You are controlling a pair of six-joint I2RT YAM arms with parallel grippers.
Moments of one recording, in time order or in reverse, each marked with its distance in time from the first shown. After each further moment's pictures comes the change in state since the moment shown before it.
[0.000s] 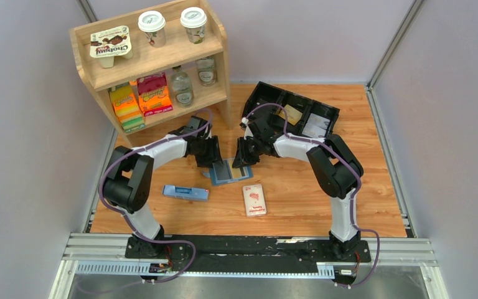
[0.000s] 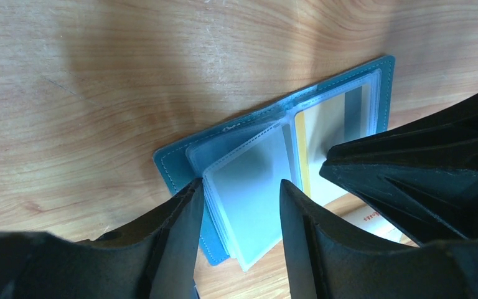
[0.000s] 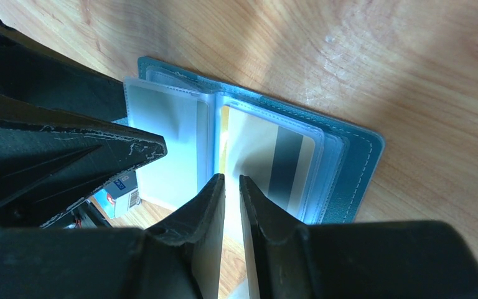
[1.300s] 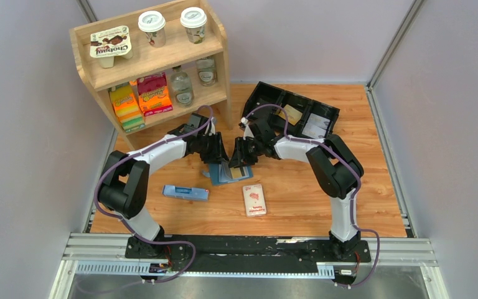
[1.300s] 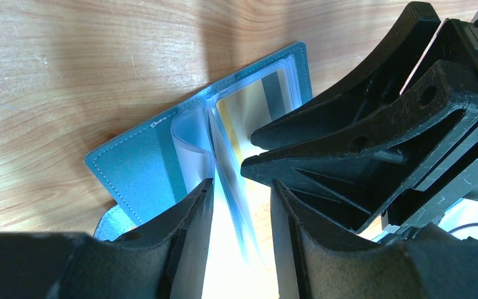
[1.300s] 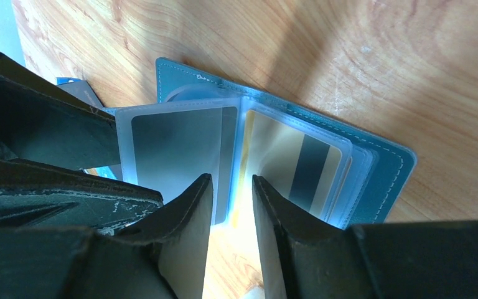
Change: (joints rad) left arm -0.027 -0.055 0.016 0.025 0.095 -0.031; right arm 0.000 -0.003 -0.038 0.102 -0.058 0.018
